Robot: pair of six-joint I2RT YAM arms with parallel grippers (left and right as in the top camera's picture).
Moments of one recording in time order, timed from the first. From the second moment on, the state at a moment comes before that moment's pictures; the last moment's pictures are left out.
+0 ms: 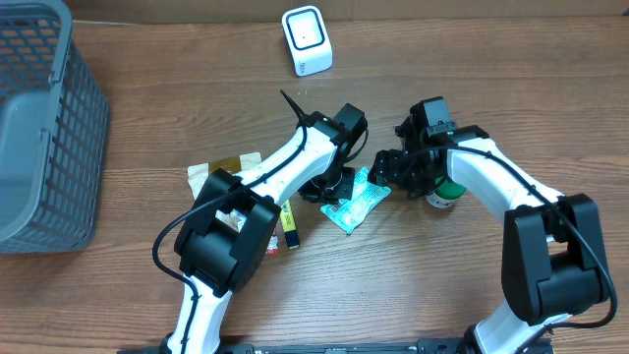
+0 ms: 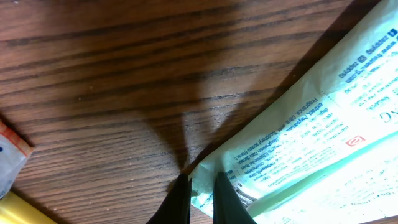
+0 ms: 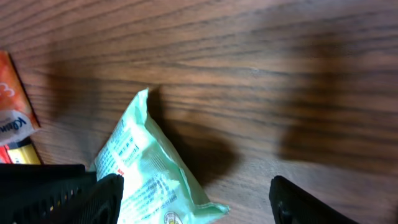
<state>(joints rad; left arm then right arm) -0.63 2.17 1.60 -1.03 0.13 -0.47 0.22 1.82 1.12 -0.65 -0.36 0.33</state>
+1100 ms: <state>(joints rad) -0.63 2.17 1.60 -1.02 0.12 -0.47 0.22 1.83 0.94 -0.38 -0.58 0.42</state>
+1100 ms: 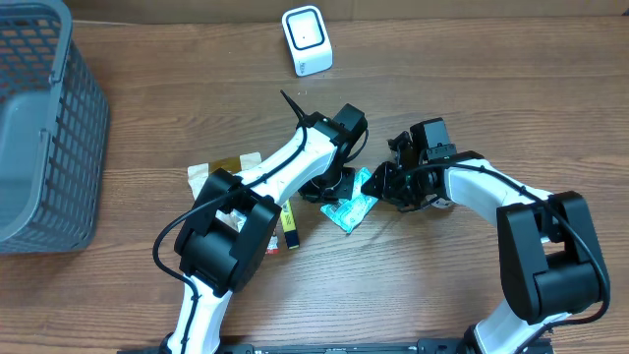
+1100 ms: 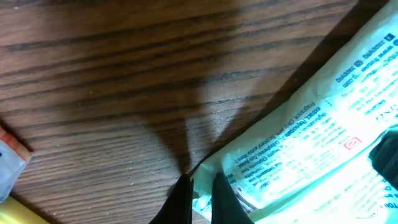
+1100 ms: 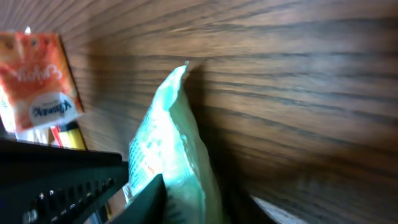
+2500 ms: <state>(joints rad) -0.07 2.20 2.34 -1.48 -0.18 -0.36 0.21 1.83 0.95 -0.39 -0.62 0.42</state>
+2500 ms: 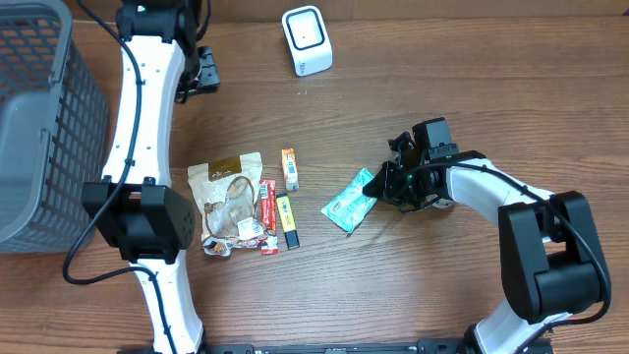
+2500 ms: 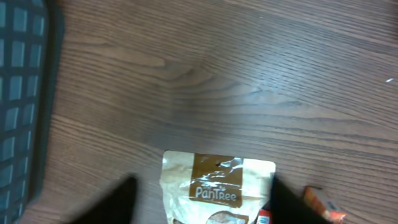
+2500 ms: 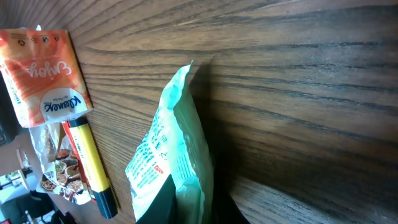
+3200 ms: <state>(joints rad) -0.06 2.20 2.34 -1.49 -0.18 -0.36 0.22 1.83 1.77 -0.87 -0.39 0.22</state>
